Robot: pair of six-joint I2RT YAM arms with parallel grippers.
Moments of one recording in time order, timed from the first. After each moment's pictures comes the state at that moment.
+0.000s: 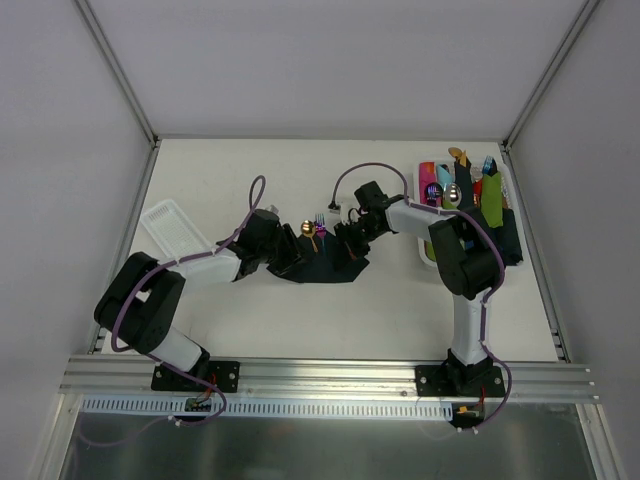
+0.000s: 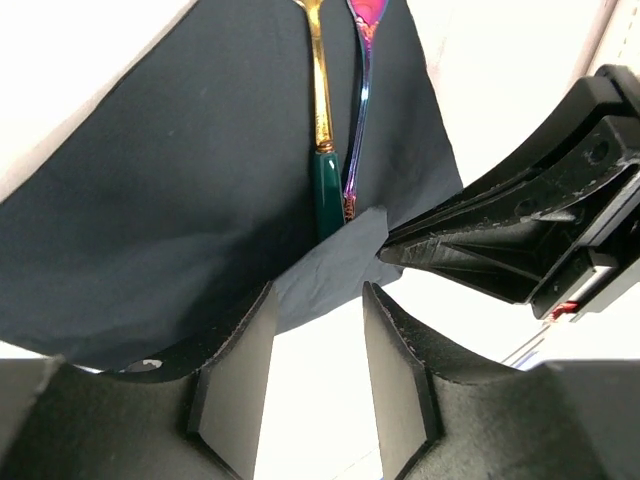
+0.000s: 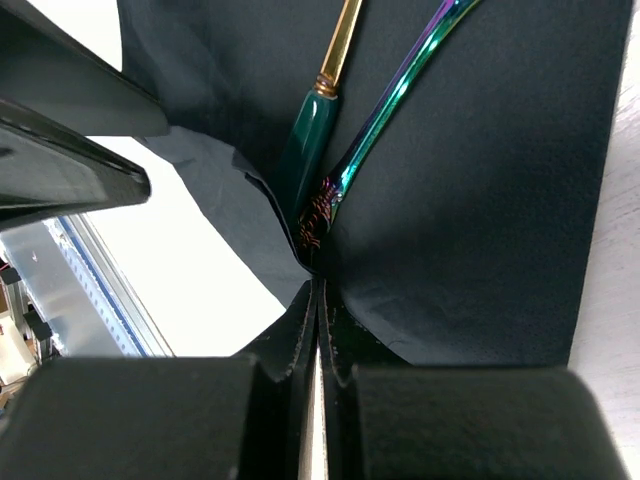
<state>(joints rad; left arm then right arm) -0.54 1.52 0.70 0.04 0.21 -1.00 0.52 2.03 1.31 -0.54 -0.72 0.00</state>
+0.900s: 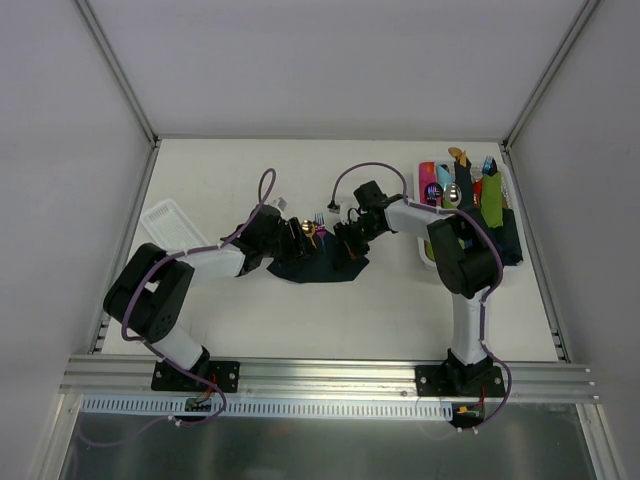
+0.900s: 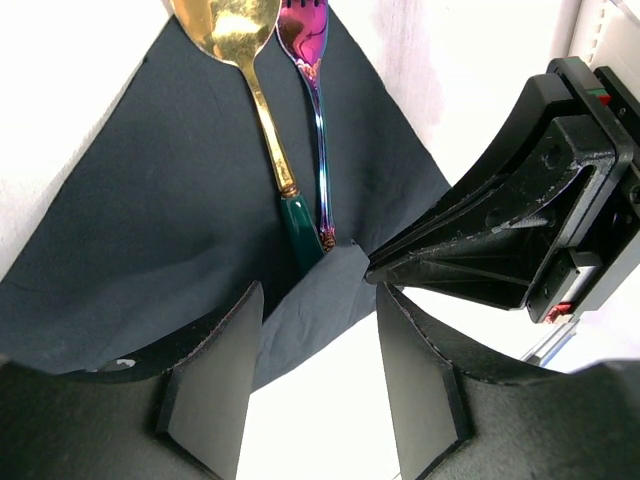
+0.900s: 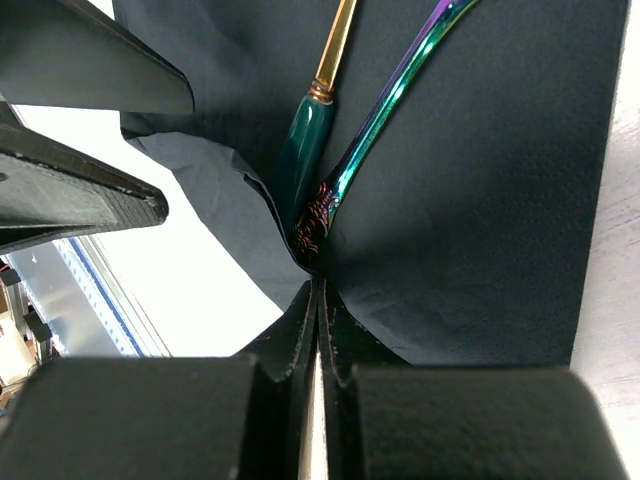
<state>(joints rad) -0.52 1.59 0.73 0.15 0.26 -0.86 0.52 2.04 1.33 -0.54 -0.72 0.00</state>
